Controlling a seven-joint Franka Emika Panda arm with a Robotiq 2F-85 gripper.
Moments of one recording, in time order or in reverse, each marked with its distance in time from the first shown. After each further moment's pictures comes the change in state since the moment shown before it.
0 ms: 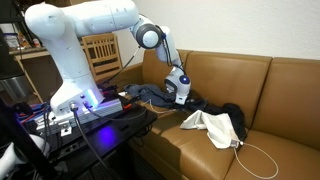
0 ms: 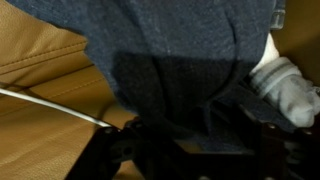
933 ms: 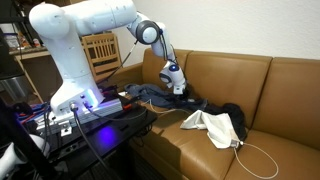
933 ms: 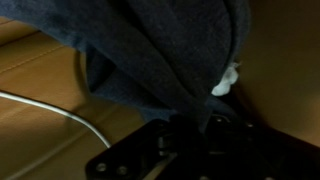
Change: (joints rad) arm 0.114 -0.049 0.038 -0.024 0.057 0.443 0.002
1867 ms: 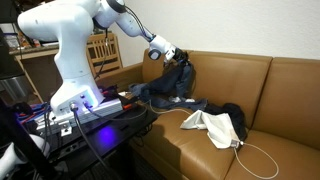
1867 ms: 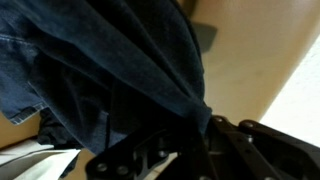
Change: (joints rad) arm 1.008 -0.245 -0.944 -0.155 0.598 0.073 0.149
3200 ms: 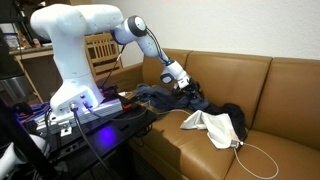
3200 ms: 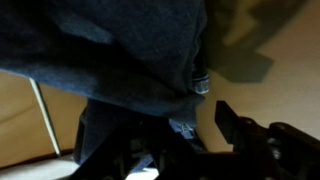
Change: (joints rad) arm -0.478 0.287 0.287 0.253 -0.258 -0.087 -0.081
